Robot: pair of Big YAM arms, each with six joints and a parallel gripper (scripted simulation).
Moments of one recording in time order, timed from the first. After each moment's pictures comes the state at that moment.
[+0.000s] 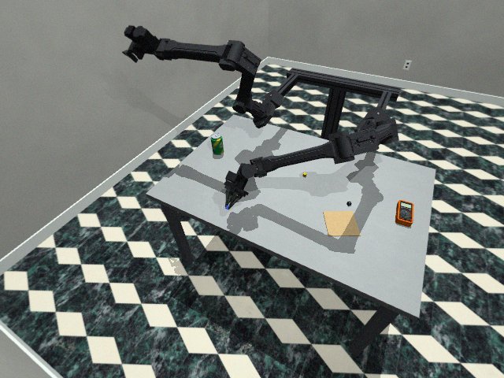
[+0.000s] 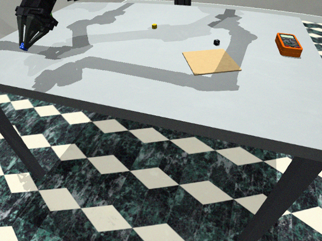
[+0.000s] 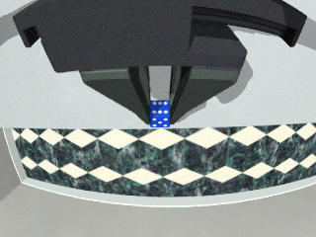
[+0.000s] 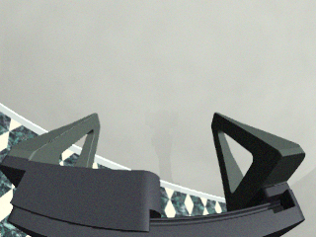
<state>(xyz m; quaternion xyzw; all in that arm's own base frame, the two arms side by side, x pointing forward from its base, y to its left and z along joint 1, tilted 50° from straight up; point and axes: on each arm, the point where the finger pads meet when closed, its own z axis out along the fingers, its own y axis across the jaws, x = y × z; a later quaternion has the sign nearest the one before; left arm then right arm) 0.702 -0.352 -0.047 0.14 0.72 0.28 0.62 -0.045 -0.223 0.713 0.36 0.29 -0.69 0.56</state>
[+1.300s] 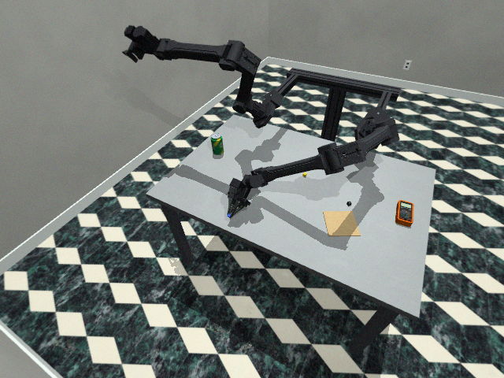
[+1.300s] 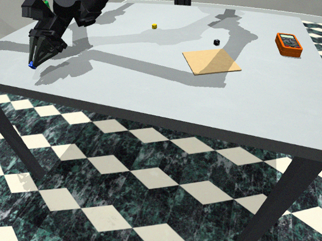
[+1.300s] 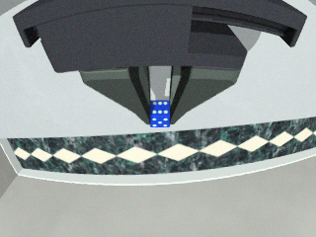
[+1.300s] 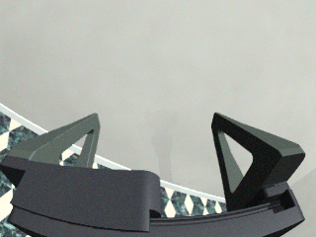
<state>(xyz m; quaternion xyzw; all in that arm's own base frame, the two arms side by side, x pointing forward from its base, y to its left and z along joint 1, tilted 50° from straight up) 0.725 -0.314 -0.079 0.20 0.66 0.29 0.67 -0.045 -0.223 0.713 0.36 0.29 -0.69 0.56</state>
